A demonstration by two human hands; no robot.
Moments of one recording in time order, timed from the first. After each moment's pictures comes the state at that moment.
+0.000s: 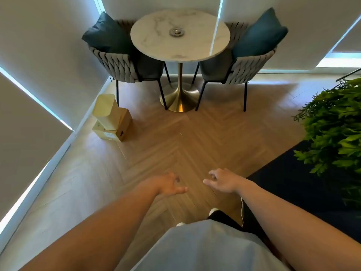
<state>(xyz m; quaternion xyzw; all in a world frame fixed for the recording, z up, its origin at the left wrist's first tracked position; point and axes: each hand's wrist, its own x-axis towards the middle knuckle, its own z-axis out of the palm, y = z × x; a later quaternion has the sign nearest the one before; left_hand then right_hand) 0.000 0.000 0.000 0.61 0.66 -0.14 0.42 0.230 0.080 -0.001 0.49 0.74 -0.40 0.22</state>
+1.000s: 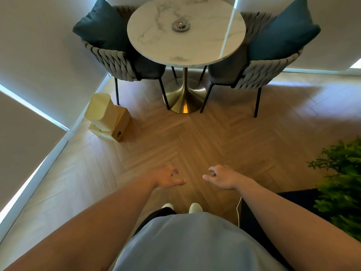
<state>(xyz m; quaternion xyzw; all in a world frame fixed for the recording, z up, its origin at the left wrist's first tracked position) 0.004 0.197 -0.008 0.56 0.69 -0.11 0.45 0.233 0.292 -0.028 0.48 0.73 -0.42 0.24</state>
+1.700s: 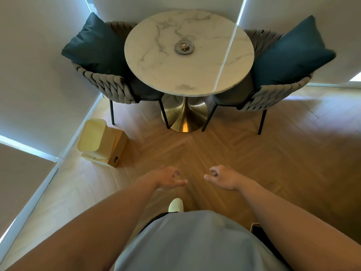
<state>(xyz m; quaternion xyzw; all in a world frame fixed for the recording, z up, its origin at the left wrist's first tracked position) -0.137 0.375 -0.028 0.55 0.68 -0.09 0.48 0.103 0.458 -0.028 0.51 0.72 -0.42 0.21</state>
